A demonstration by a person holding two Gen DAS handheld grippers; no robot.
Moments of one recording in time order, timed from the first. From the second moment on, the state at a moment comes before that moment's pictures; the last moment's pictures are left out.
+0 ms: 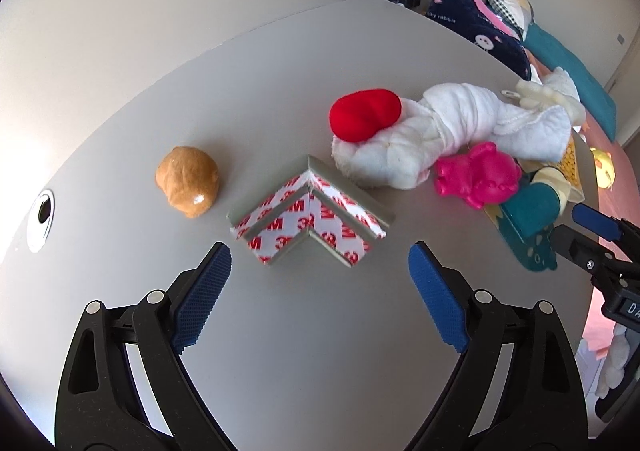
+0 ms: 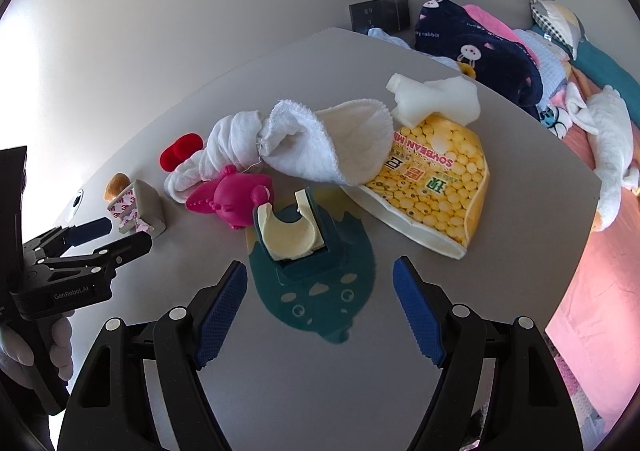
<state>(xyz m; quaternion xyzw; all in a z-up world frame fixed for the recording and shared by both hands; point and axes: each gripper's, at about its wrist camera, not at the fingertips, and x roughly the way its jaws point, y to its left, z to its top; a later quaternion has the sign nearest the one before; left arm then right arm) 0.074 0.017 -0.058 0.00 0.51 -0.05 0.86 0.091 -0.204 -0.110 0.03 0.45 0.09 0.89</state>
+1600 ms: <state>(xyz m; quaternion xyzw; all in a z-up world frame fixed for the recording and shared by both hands) 0.061 -0.020 -0.034 0.02 0.45 -0.09 0.89 0.061 -0.212 -0.091 0.02 0.43 0.09 0.90</state>
